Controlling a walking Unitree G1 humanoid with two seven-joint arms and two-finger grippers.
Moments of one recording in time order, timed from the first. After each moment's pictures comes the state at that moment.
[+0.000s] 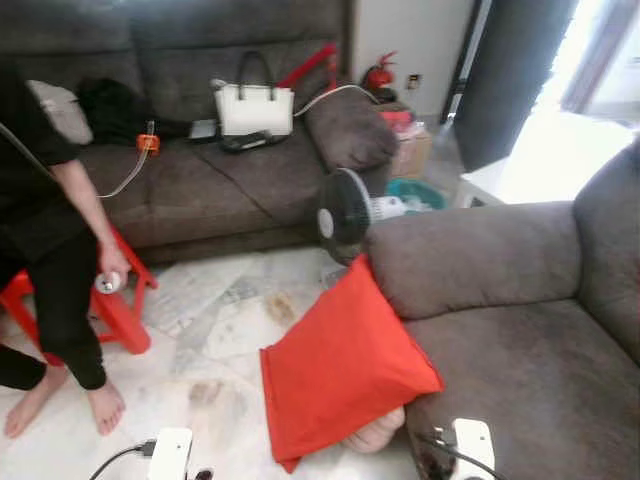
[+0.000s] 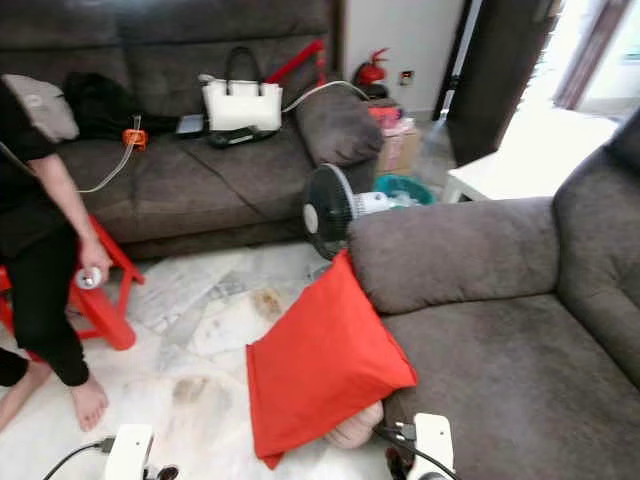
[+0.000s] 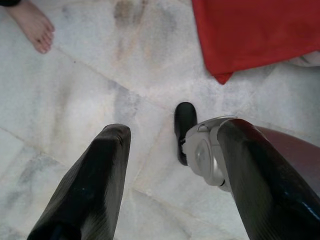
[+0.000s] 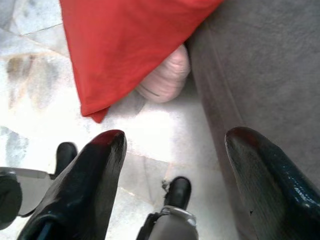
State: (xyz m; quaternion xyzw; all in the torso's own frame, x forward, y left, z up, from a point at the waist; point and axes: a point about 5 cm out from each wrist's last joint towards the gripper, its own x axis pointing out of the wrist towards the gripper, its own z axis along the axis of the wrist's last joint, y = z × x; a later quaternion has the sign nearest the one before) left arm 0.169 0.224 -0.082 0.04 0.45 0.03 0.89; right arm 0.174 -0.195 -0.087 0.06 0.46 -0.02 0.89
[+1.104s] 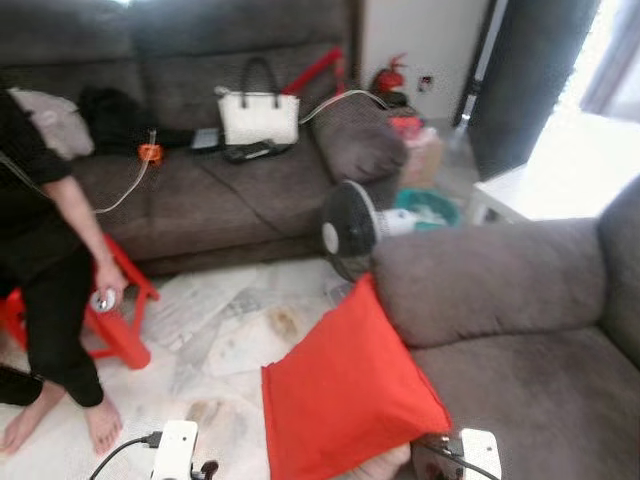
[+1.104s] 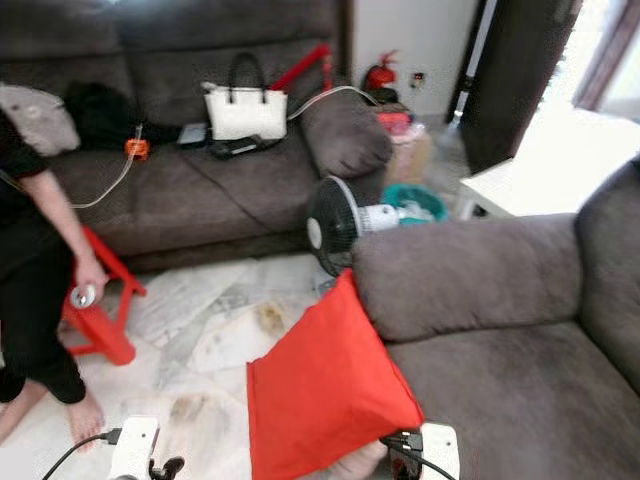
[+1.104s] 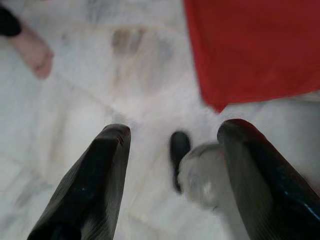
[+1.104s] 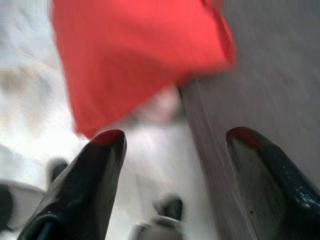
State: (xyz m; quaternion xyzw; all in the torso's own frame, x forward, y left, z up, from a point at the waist) left arm 0.168 0.227 -0.082 0.04 0.45 0.02 0.89; right arm 0.176 -0.194 -0.086 0.07 0.46 -0.02 0.89
